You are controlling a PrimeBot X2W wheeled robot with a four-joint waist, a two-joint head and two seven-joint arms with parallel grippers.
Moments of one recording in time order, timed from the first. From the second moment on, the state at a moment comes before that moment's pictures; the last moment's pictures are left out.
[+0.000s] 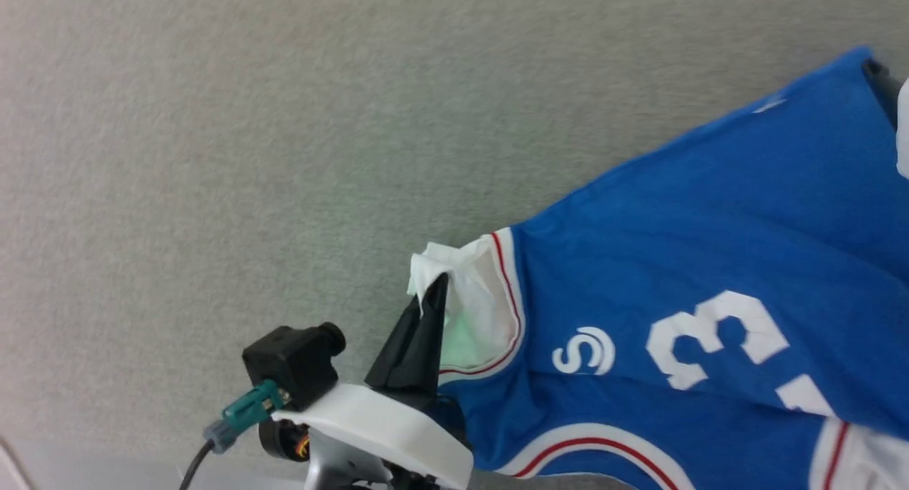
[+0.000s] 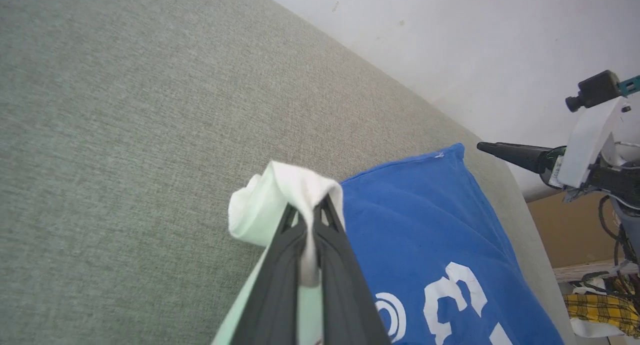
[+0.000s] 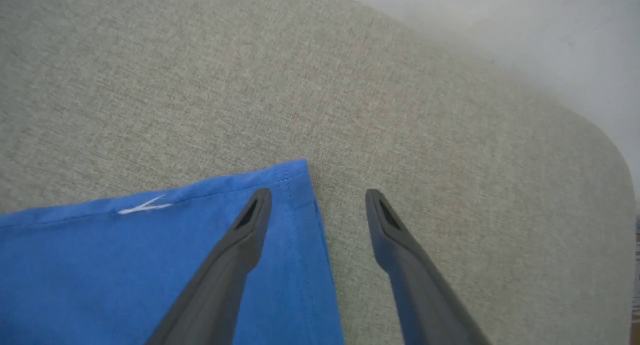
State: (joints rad) left arm -0.01 0.10 -0.47 -0.46 -0.54 0.34 0.16; right arm -0.74 -0.52 0.09 0.17 0.31 0.13 0.80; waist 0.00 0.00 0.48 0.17
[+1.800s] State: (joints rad) left arm -0.89 0.32 -0.23 -0.22 -0.54 0.24 0.41; right arm -0.77 -0.28 -0.04 -0.12 0.46 0.13 0.56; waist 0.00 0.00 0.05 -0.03
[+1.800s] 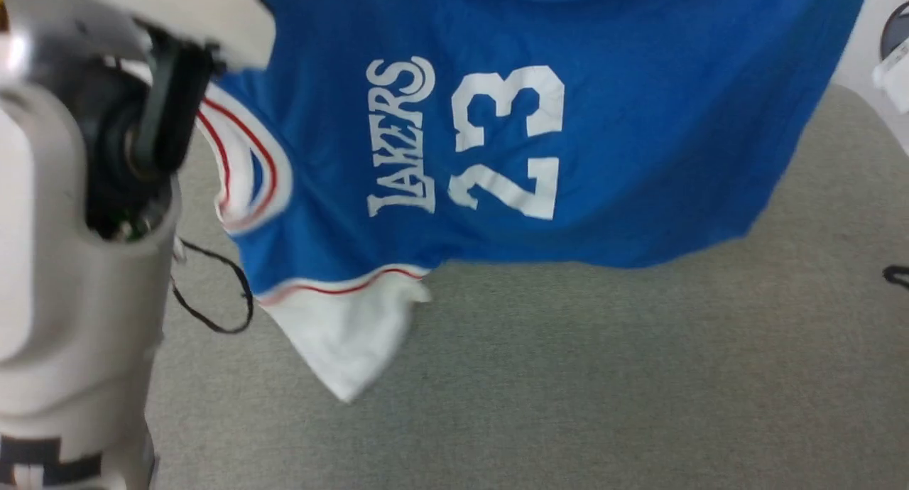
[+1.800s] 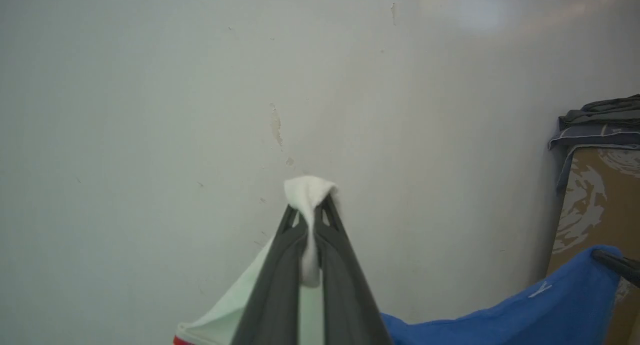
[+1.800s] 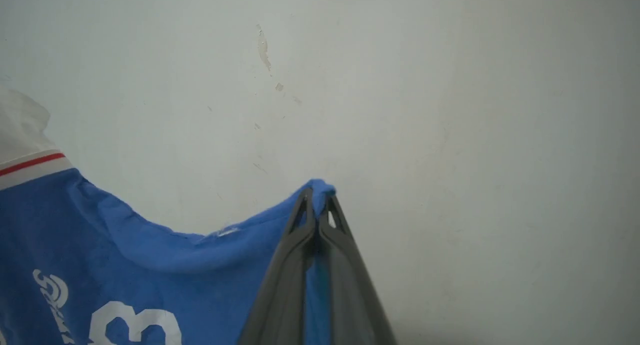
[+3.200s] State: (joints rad) left arm -1.53 0.19 -0.33 0.43 -0.39 0.13 -0.16; right arm -1.47 -0.46 0.31 0.62 0.33 0.13 0.04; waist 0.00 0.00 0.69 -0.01
